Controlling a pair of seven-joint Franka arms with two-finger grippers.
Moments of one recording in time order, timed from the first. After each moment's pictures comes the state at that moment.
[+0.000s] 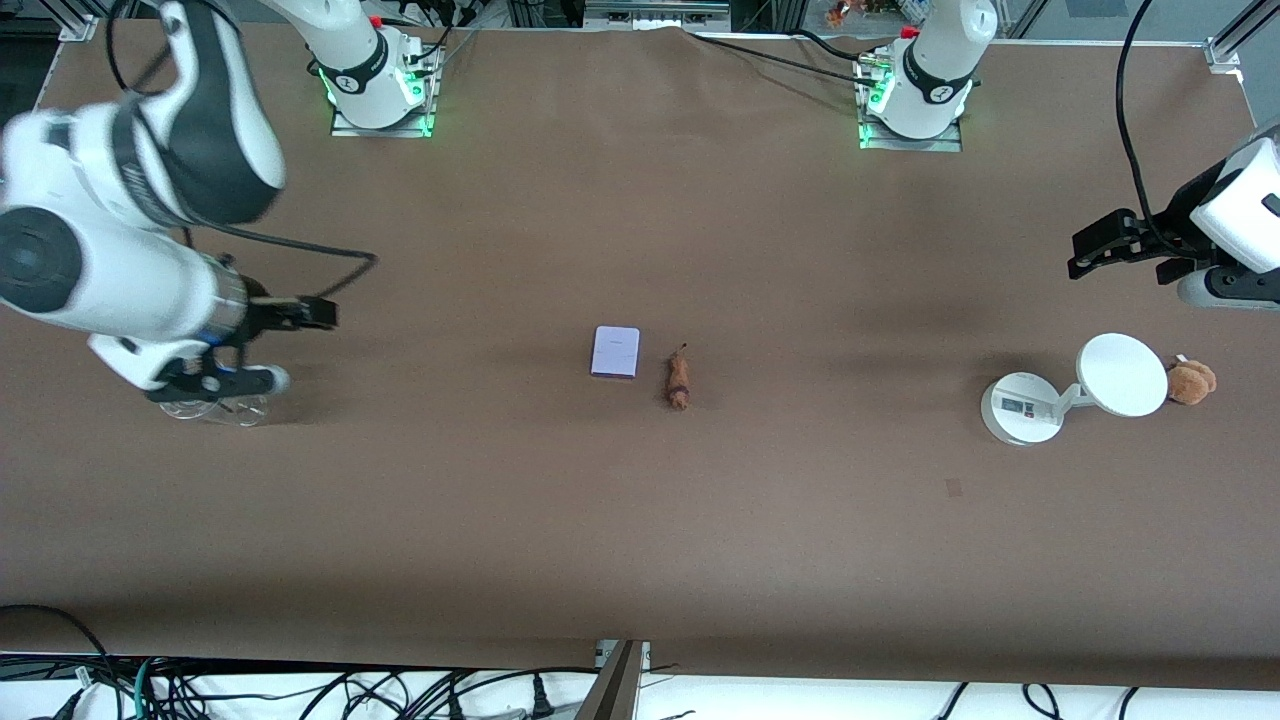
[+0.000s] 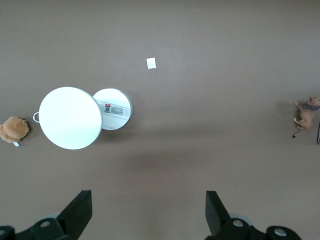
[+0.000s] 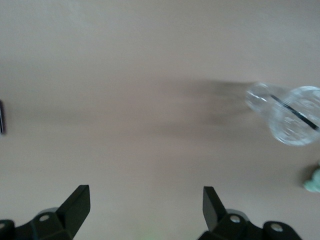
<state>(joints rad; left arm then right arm) -0.03 0.10 0.00 -1.49 -0.02 1.53 0.00 0.29 0.41 -0.08 -1.41 0.00 1.60 0.13</state>
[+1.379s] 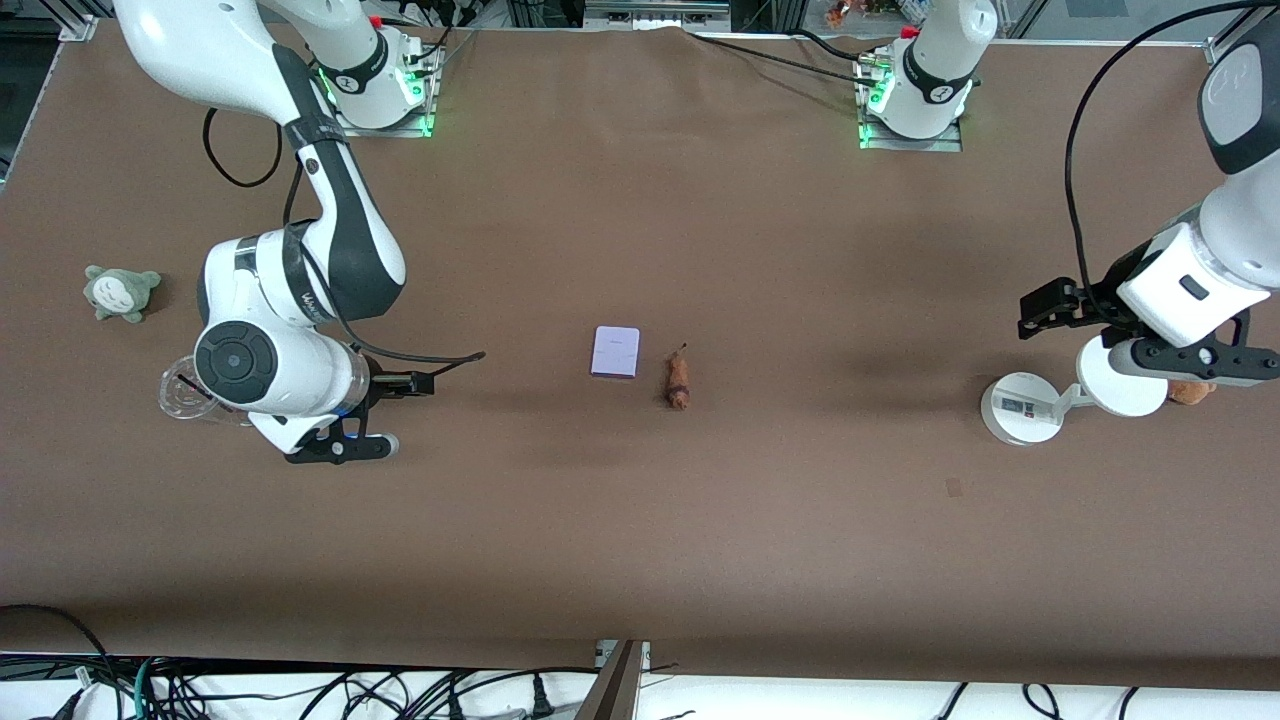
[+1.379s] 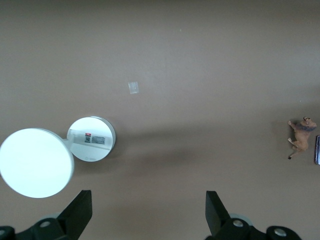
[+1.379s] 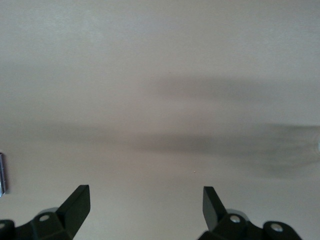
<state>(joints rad) -0.07 0.23 0.00 -1.47 -0.05 1.66 0.00 0.34 0.59 -0.09 -1.41 0.08 1.82 0.17</state>
